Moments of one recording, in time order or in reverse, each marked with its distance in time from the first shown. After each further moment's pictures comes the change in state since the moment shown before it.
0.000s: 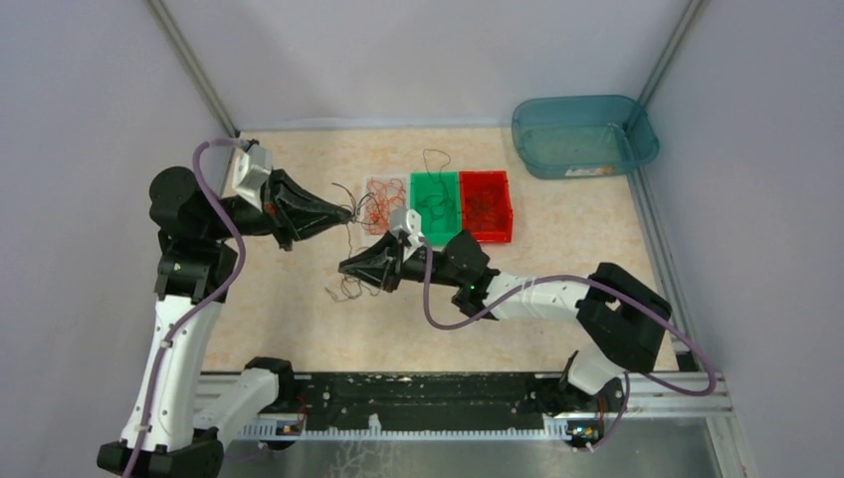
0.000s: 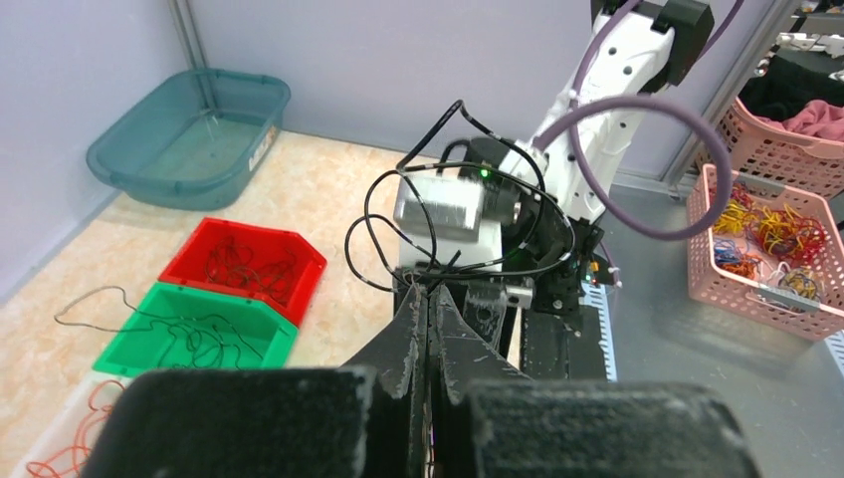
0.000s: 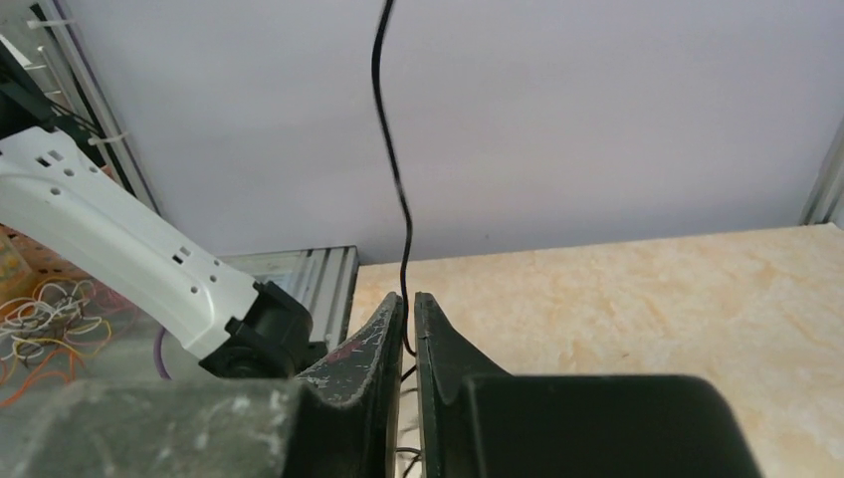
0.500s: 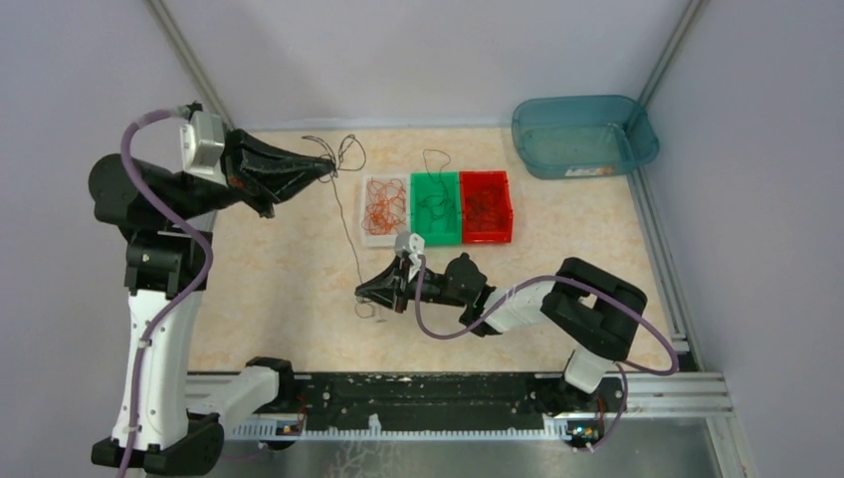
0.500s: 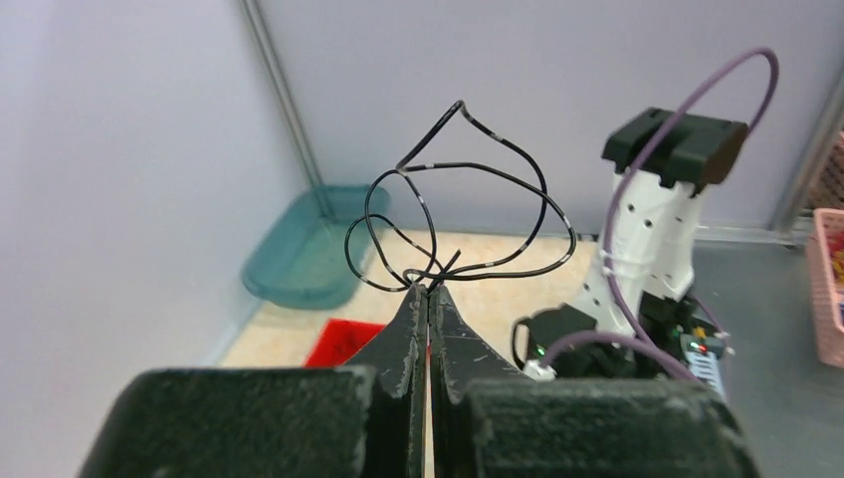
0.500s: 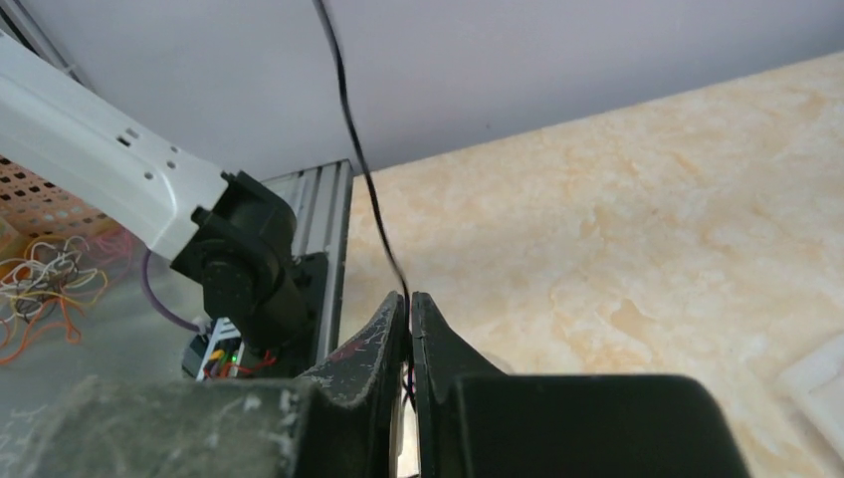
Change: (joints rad) left arm 0.000 0.092 0.283 0.099 -0.090 -0.039; right arm 0.000 0.119 -0.194 0.173 0.055 0.066
